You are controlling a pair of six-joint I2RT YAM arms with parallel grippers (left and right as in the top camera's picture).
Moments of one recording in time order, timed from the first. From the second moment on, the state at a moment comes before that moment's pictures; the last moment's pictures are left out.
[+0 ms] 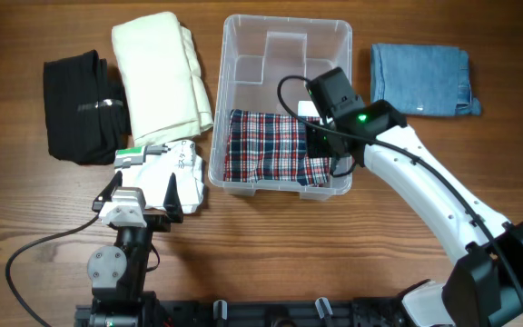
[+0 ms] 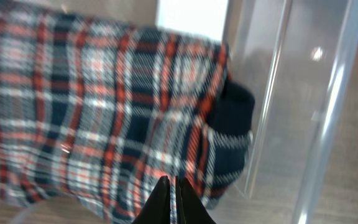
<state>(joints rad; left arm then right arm) -0.01 0.02 0.01 -0.07 0.06 -0.06 0.48 1.62 1.25 -0.88 0.09 0.38</state>
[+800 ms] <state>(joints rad) -0.01 0.02 0.01 -0.07 0.06 -0.06 0.48 1.65 1.11 -0.80 0.09 0.41</state>
